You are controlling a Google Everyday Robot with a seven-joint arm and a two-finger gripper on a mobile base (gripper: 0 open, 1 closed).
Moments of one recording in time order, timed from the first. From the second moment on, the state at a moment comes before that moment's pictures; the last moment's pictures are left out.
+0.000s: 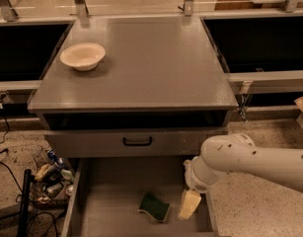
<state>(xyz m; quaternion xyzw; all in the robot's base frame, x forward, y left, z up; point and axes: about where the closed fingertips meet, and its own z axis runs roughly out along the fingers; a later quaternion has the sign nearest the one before) 0.445 -0.114 0.549 -0.61 0.77 0.09 0.13</state>
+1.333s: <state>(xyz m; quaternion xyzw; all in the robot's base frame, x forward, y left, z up) 0.452 -0.082 0.496 -0.63 0.76 0.10 0.10</state>
